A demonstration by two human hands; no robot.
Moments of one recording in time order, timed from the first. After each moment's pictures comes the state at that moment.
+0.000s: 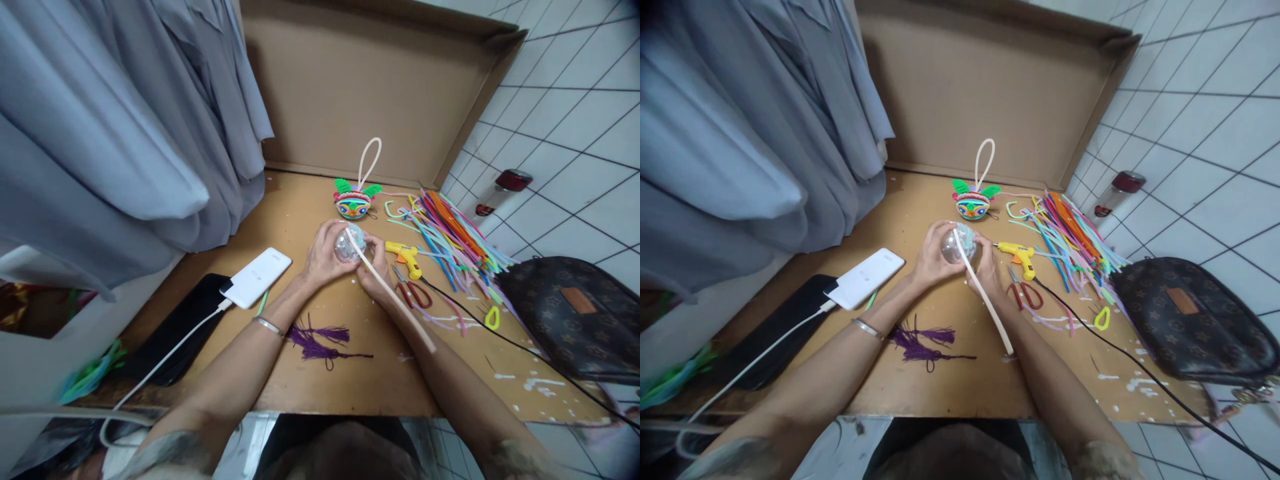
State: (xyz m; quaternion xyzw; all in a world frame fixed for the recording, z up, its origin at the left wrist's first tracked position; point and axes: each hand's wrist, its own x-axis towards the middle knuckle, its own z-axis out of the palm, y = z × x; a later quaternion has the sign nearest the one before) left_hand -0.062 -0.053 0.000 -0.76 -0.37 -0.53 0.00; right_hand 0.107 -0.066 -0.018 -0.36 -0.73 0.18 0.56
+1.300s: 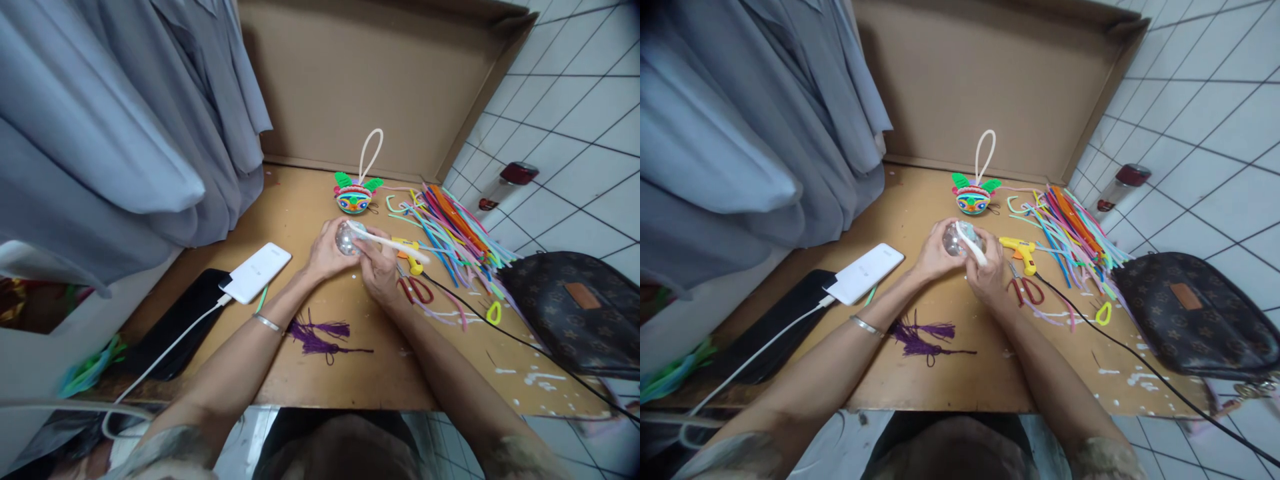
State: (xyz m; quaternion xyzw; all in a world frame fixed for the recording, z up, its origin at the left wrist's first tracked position) left_hand -0.051 -0.057 0.007 -0.70 -0.44 -0.53 -0.19; right_hand 0.103 -0.089 0.010 -0.38 -0.76 -0.03 0.53
